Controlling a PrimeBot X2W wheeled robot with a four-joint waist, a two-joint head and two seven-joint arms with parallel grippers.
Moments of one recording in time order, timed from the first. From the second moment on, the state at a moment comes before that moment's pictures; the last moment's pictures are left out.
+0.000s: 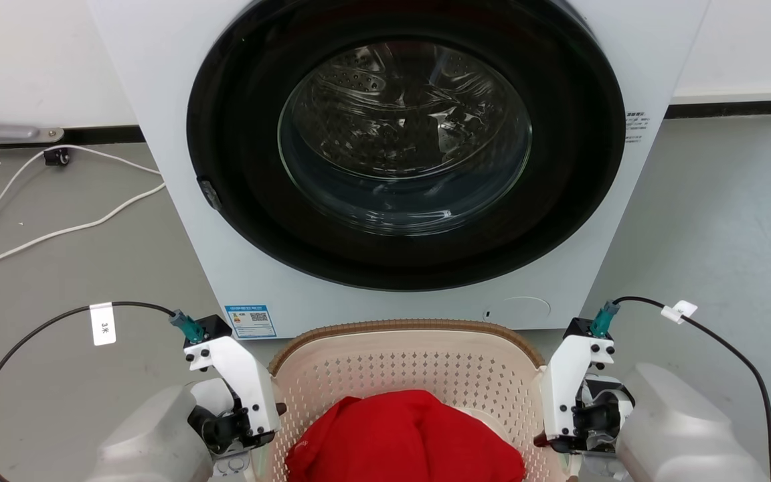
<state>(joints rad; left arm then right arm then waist) -0.70 0.24 -0.98 1.17 -1.41 -0.13 0.41 -0.72 -0.06 0.58 1.29 0.87 0.12 0.72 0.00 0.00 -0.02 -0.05</state>
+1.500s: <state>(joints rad) -0.69 0.25 -0.99 1.17 -1.43 -0.13 0.40 -0.71 -0.06 0.59 1.29 0.88 0.12 0.71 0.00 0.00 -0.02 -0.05</state>
